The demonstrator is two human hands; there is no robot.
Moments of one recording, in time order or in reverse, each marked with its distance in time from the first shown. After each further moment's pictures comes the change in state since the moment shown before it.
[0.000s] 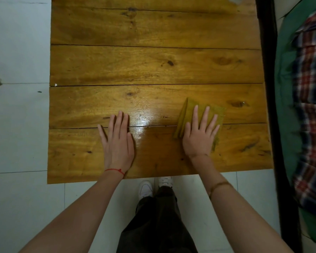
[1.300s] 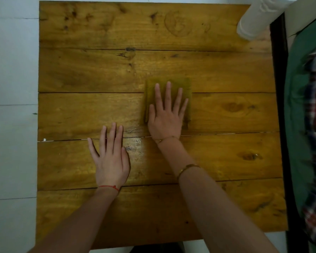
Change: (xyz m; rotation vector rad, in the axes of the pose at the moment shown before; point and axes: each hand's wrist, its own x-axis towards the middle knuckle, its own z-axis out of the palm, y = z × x) left_hand 0.135 -0.006 -0.007 0.067 -0.023 -0.039; right_hand 0.169 -0.170 -0.028 0.050 0.052 -0.247
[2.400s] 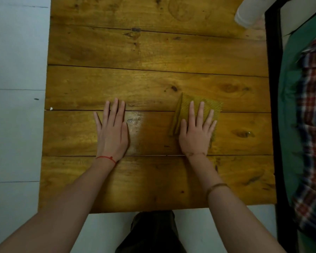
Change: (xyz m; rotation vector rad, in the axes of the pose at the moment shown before) left_hand -0.013 -0.008 -0.002 -0.094 0.006 0.056; right_hand -0.111 0.094 -0.001 -0.039 -0.017 0.168
